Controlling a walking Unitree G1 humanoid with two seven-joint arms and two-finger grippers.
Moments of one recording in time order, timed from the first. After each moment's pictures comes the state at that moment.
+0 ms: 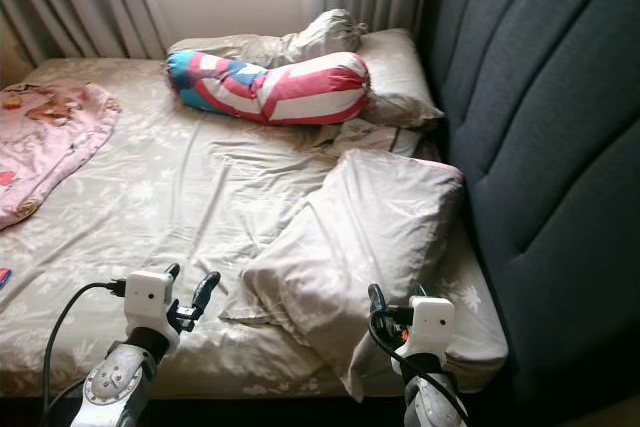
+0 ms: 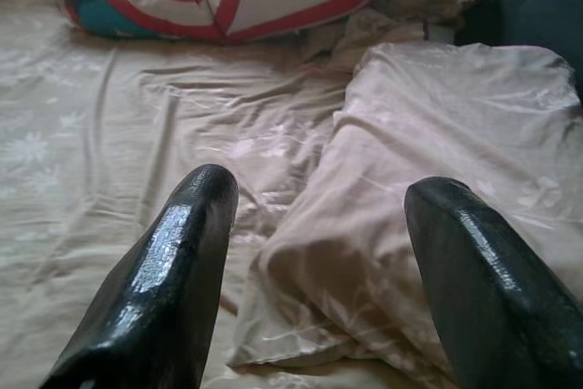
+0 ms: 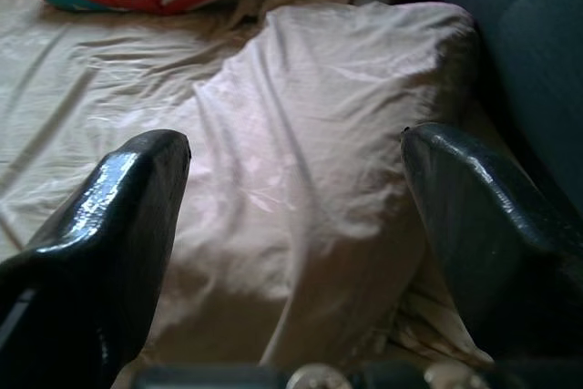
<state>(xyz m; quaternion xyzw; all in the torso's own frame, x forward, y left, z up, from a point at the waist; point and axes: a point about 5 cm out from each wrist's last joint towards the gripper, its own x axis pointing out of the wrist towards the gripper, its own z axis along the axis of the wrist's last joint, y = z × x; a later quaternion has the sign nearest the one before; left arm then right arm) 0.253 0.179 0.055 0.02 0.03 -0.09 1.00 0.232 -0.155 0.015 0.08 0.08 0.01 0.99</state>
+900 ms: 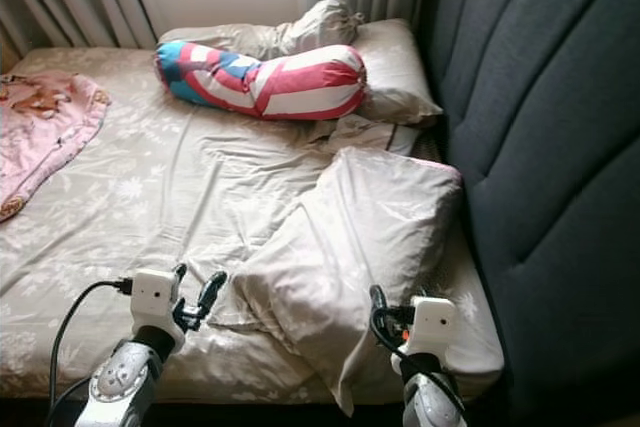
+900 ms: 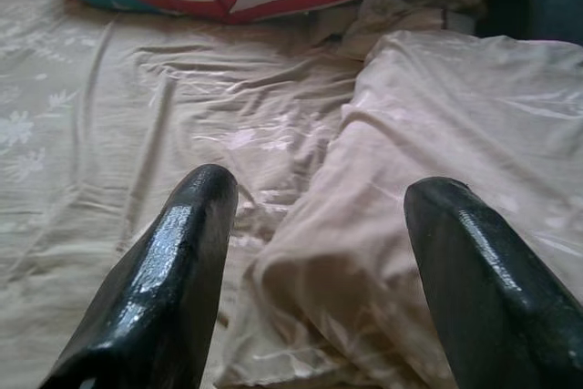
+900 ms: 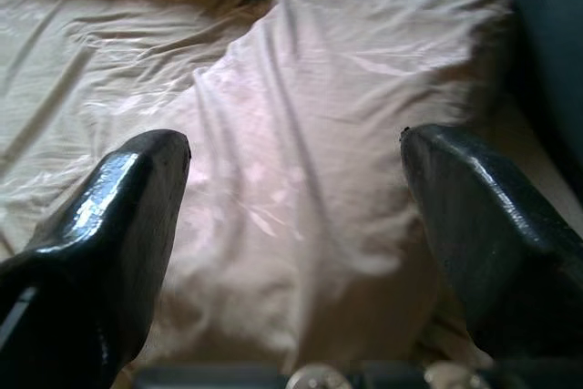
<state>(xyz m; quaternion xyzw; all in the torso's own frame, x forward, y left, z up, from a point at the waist) 0.255 0.177 0.055 0.02 0.04 -0.08 1.00 0.237 -0.149 0.013 0.09 0.09 0.02 0.99</state>
